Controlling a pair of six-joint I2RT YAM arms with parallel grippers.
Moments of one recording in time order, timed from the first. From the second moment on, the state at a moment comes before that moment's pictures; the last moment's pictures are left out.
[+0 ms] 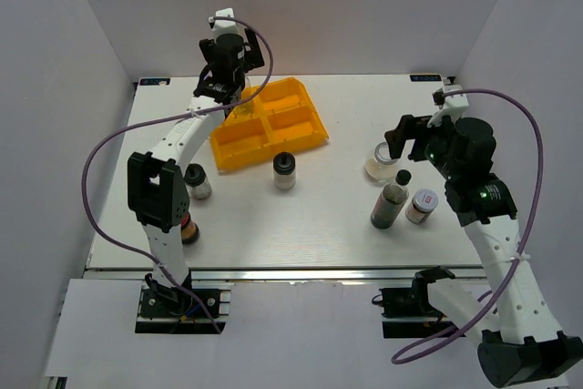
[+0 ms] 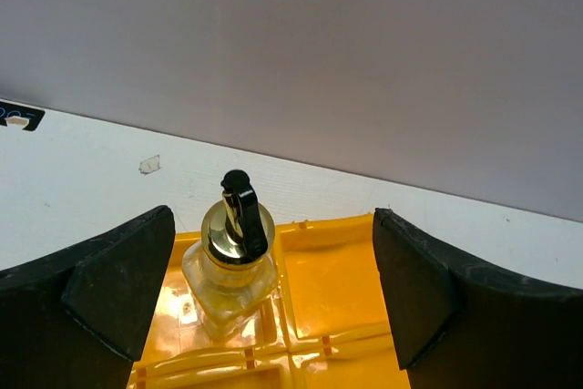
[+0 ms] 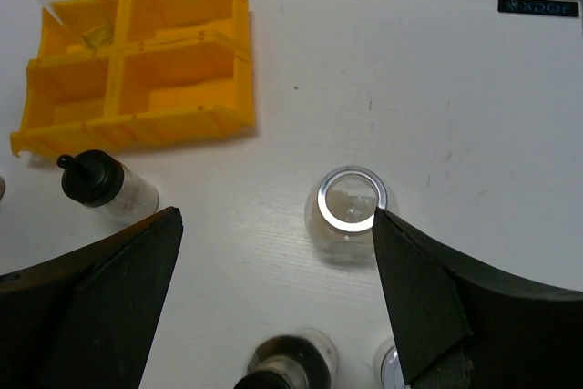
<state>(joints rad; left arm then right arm) -0.36 1.94 1.80 -0.02 -0.47 -0.25 0.21 0.88 1.05 -0.42 -0.14 0.08</state>
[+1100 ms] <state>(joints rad) -0.36 1.01 1.06 -0.32 -0.48 -0.52 0.47 0.77 0.79 -0.58 0.33 0.23</state>
